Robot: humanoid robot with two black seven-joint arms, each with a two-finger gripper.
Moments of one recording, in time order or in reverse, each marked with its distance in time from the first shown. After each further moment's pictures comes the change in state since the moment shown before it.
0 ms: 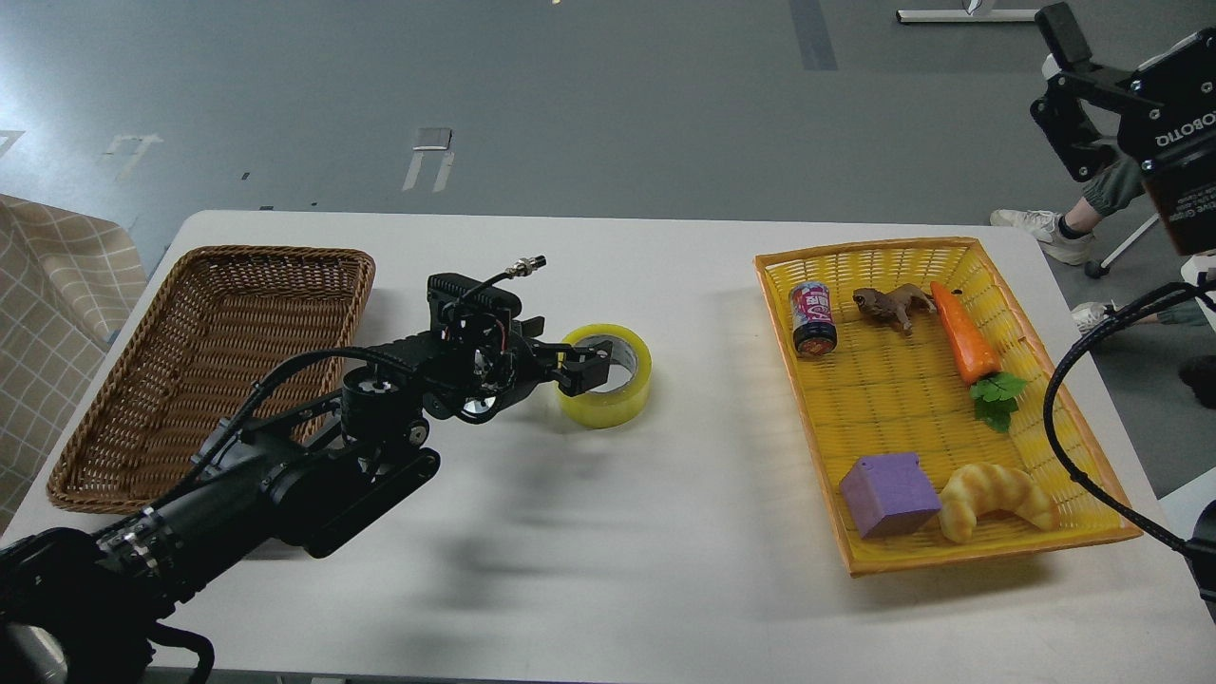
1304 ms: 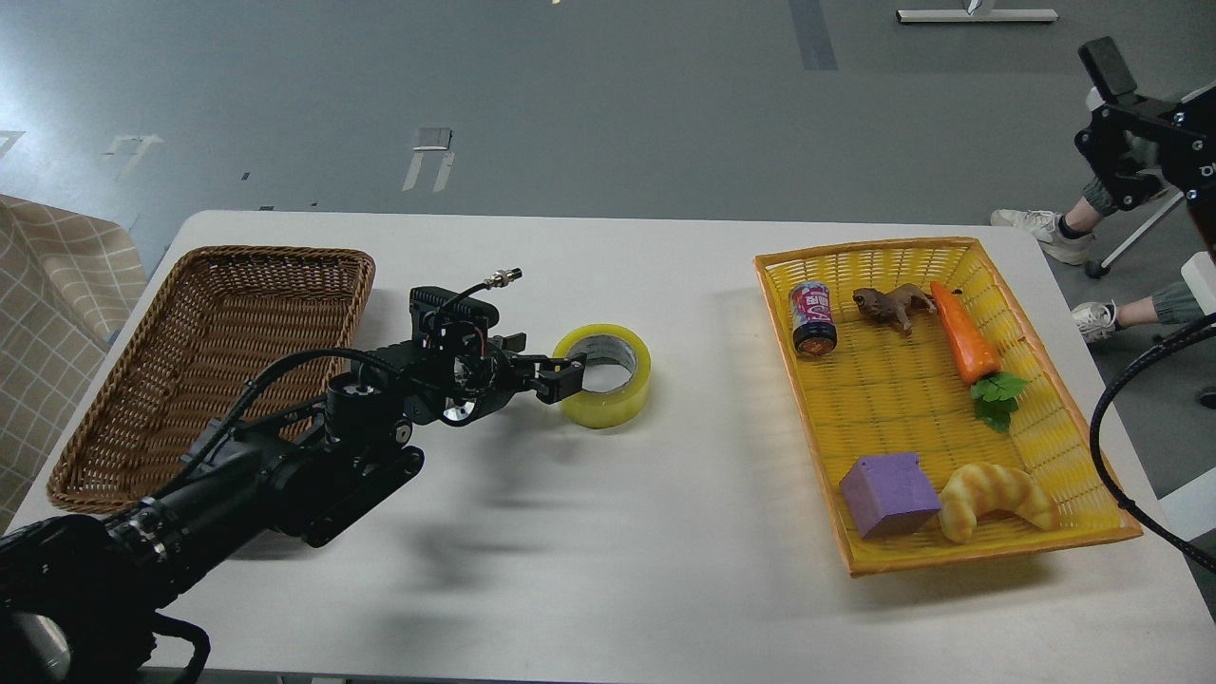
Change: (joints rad) left arm -0.037 -0.001 0.052 0.171 -0.048 0.049 -0.094; right arm -0.072 -0.062 0.046 0.000 0.001 0.026 0.006
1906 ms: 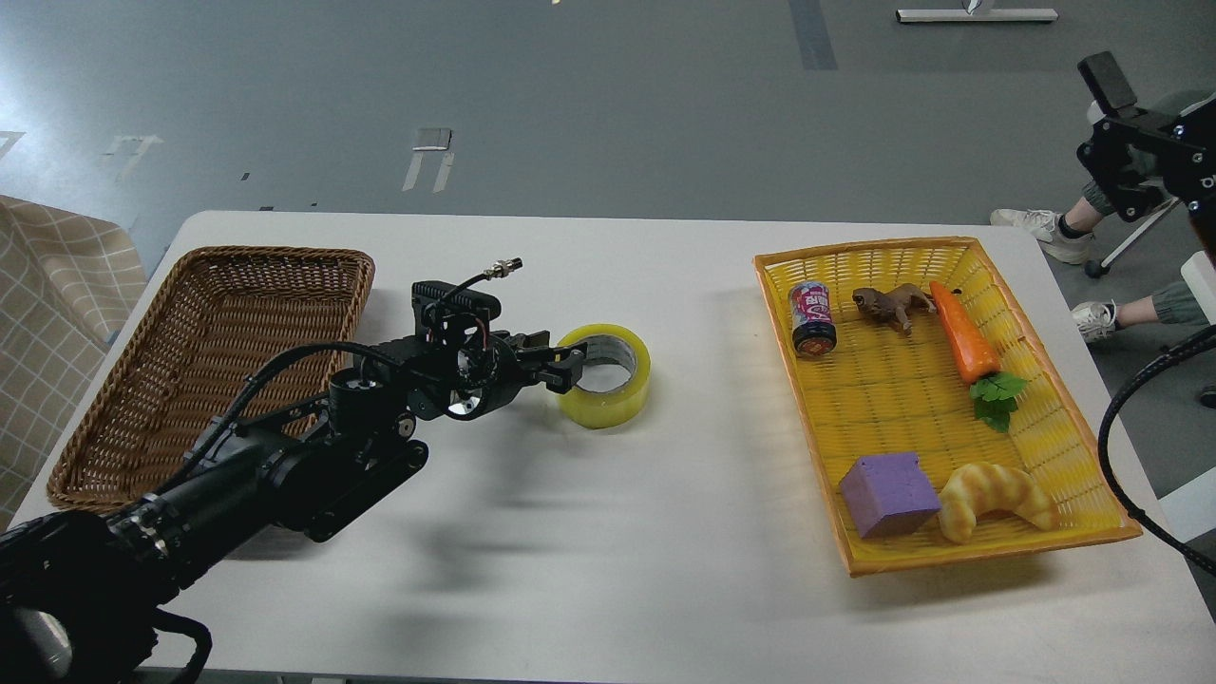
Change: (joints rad) left arm -0.003 -0.002 0.013 -0.015 -0.051 -0.002 -0.001; right arm -0.018 -0.017 0.005 -0.002 -0.003 0.004 0.000
